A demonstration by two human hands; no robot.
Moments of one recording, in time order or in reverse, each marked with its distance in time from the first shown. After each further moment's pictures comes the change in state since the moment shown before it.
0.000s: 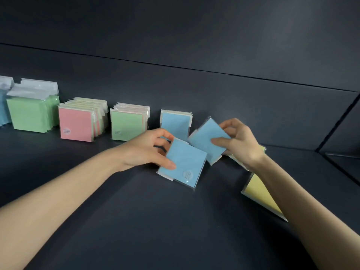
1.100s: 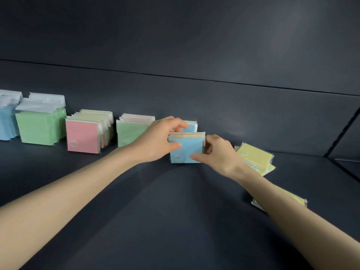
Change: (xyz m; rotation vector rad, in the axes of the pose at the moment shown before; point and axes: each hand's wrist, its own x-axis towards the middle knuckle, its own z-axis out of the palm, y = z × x) left_hand 0.037 0.012 -0.015 0.534 0.320 0.389; right_hand 0.012 -0.002 0.049 -0.565 -0.079 -0.082
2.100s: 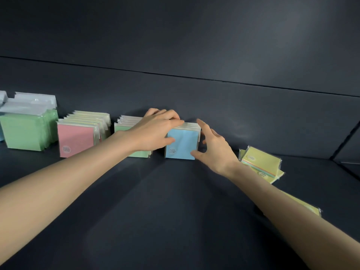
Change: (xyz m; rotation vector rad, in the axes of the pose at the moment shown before) left_hand 0.039 -0.040 -0.016 0.606 -0.162 0.170; right_hand 0.037 0.005 0.023 -0.102 0.059 -0.051
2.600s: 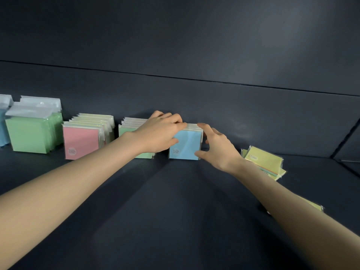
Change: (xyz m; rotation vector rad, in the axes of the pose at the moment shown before) left_hand 0.003 0.002 0.002 0.159 -0.029 0.037; right_hand 0.003 -0.006 -0.006 -0.091 -0.049 -0.003
